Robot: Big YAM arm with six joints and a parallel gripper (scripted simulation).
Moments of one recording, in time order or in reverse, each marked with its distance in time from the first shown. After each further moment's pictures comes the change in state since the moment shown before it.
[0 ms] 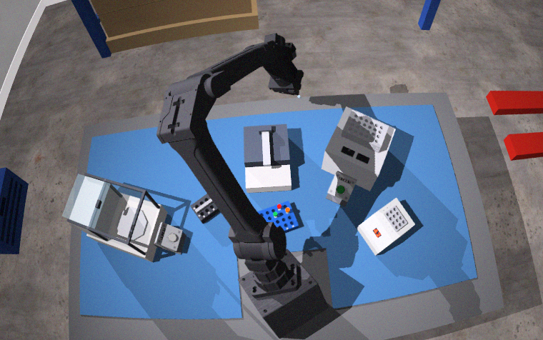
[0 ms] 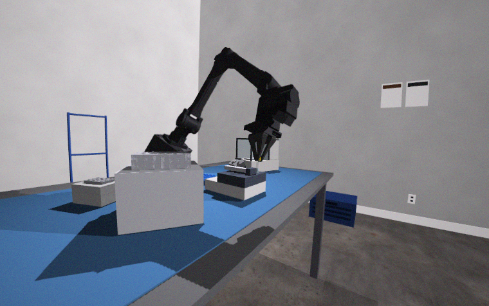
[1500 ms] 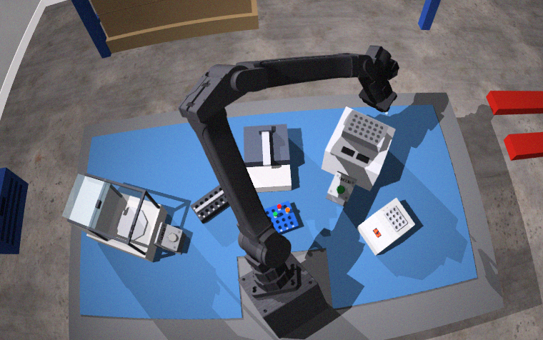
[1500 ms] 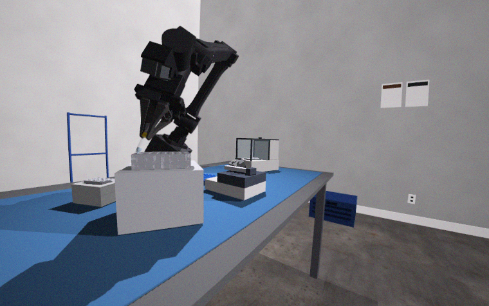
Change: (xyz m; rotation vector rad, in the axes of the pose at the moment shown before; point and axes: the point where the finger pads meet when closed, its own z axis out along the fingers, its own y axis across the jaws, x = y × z) arm 0.024 -0.290 0.032 0.093 -0.012 0.467
